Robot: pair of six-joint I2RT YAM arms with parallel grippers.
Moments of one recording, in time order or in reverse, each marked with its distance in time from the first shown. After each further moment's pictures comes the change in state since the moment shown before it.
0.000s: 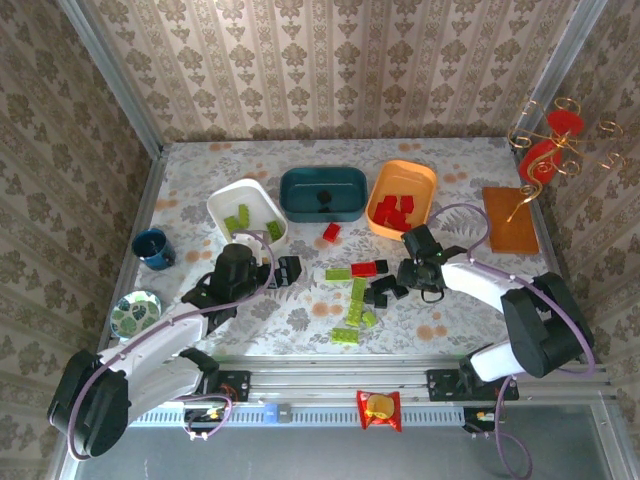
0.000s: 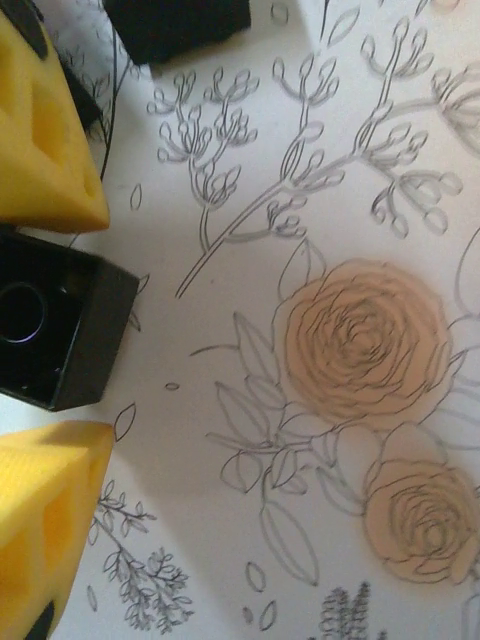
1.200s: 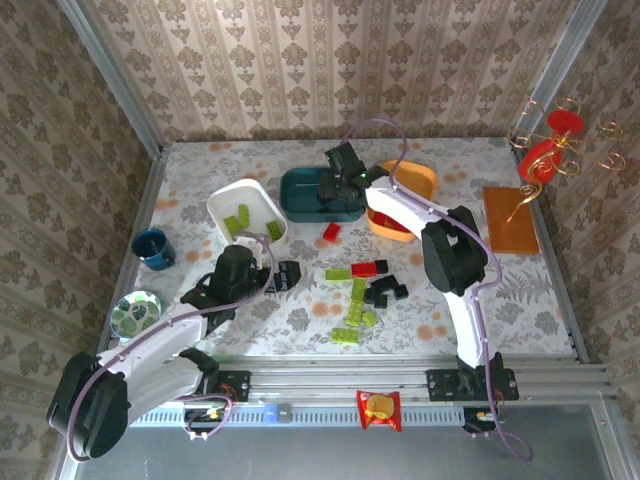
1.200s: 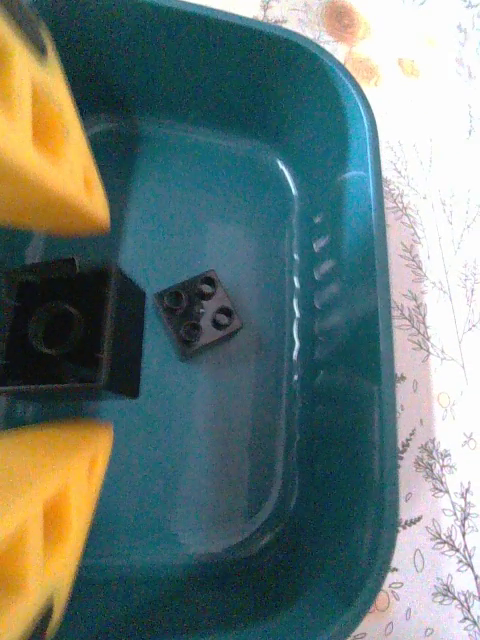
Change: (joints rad) left arm 0.002 -0.010 0.002 -0.071 0.026 0.008; right arm 0.140 0.742 1.168 -0.021 0.004 -0.119
